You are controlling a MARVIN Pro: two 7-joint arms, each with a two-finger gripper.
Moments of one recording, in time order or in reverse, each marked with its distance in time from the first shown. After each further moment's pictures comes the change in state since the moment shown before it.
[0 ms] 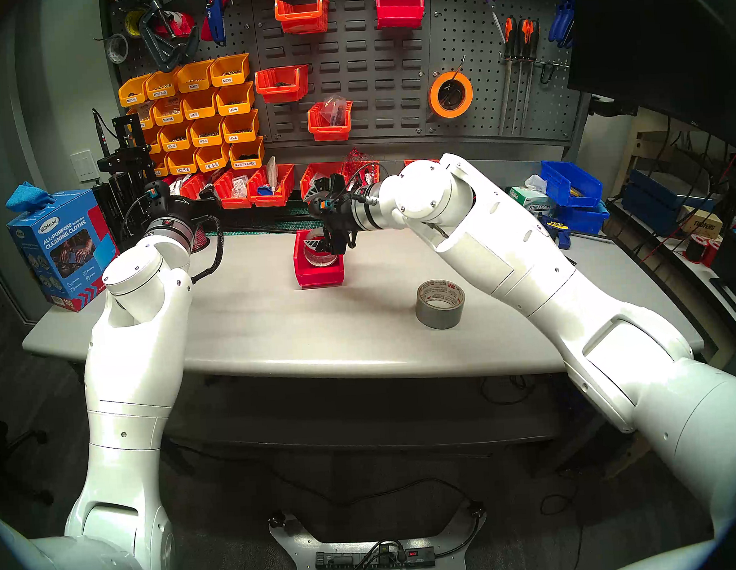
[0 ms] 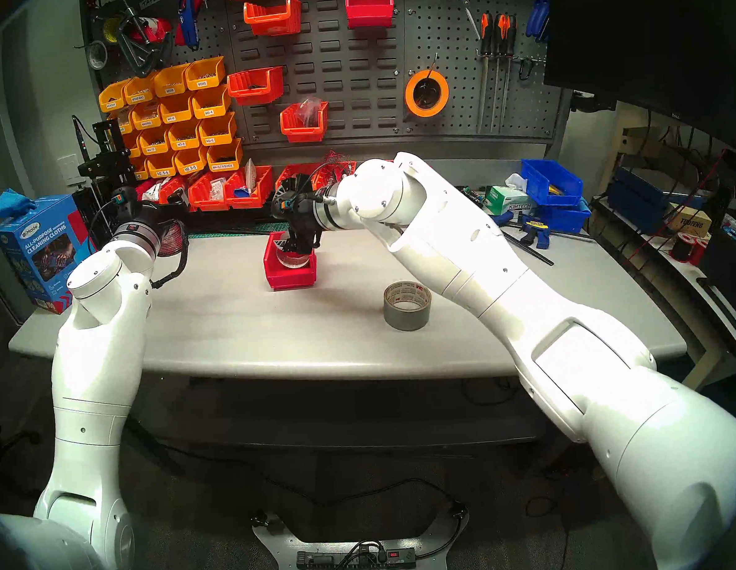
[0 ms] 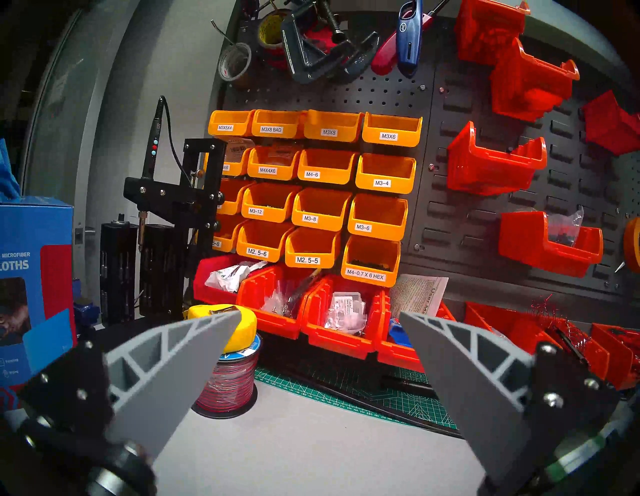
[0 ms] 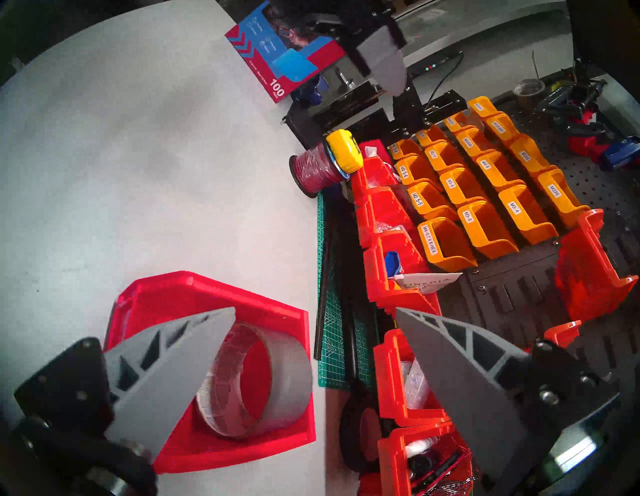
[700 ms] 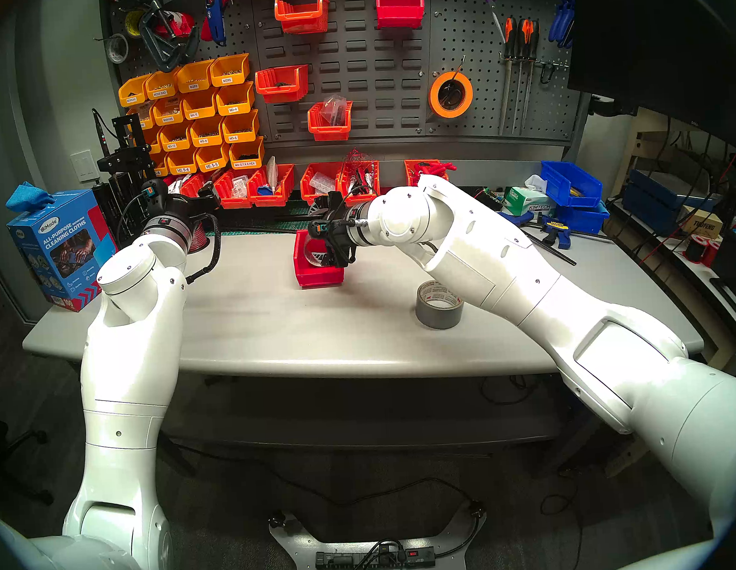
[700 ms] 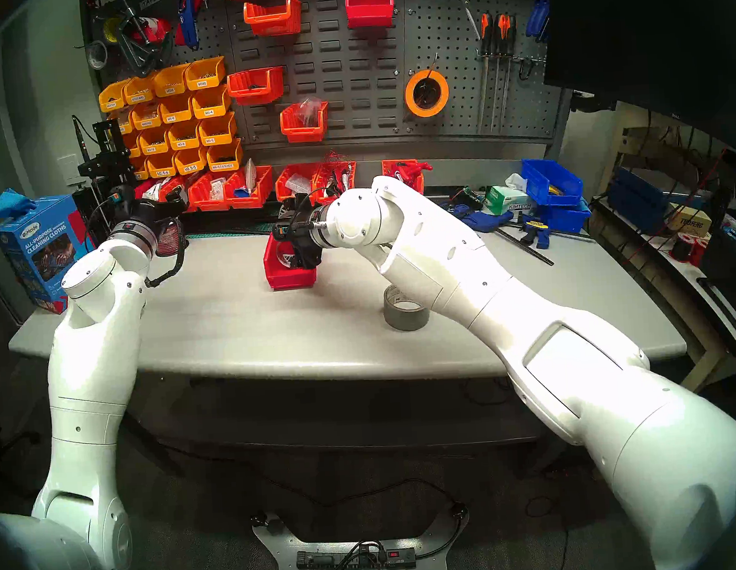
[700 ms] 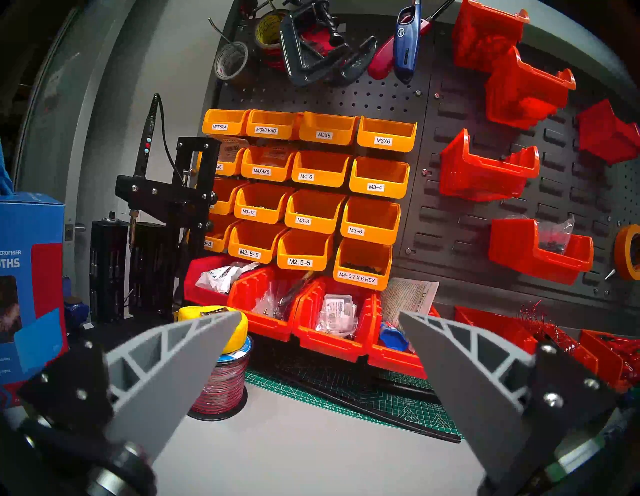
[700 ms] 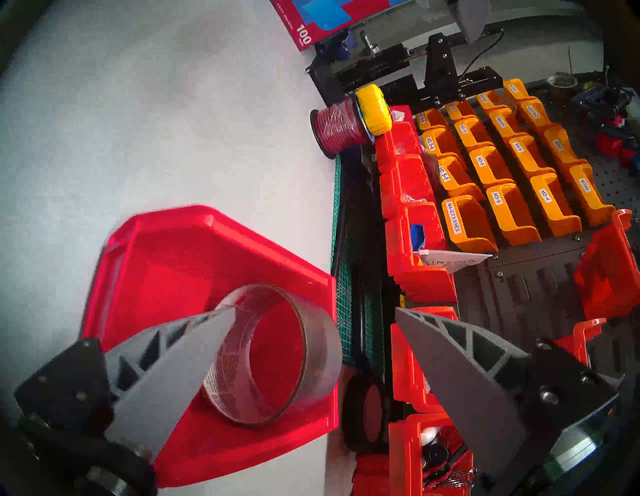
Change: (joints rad) left arm 0.000 0.008 -0.009 0.000 -0.030 0.000 -0.022; right arm 0.027 -0.032 -0.084 0.110 -0.128 -0.015 -0.094
